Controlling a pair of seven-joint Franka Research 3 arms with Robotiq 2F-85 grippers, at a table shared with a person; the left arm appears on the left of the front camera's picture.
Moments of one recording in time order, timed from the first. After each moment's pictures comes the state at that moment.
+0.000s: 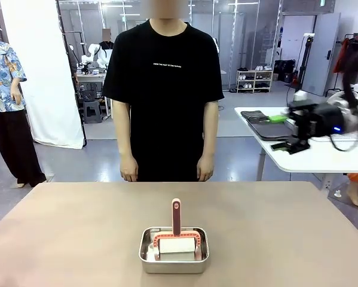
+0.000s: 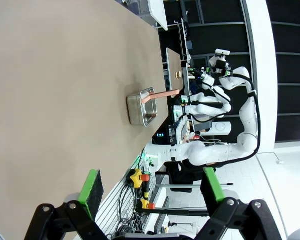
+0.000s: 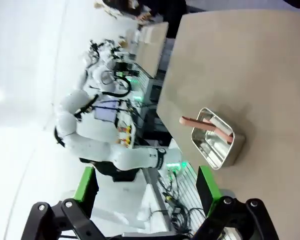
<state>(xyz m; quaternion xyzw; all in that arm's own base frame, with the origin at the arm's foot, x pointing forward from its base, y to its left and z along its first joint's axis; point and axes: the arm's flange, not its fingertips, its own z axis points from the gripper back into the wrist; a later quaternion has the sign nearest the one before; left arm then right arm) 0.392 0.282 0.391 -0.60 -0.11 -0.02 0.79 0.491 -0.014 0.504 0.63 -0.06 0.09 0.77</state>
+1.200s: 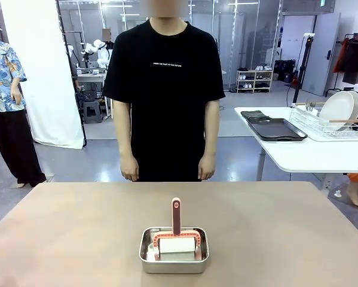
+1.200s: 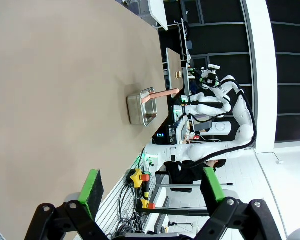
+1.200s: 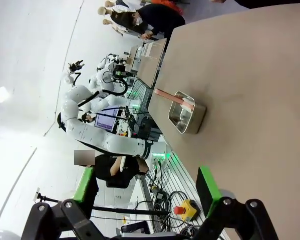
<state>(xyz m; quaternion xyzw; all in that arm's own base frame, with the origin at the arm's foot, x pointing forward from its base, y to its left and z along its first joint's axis) 0.391 0.282 0.391 -0.60 -0.11 -0.02 0.79 0.429 -0.207 0.463 0.64 -0.11 0.09 0.76</state>
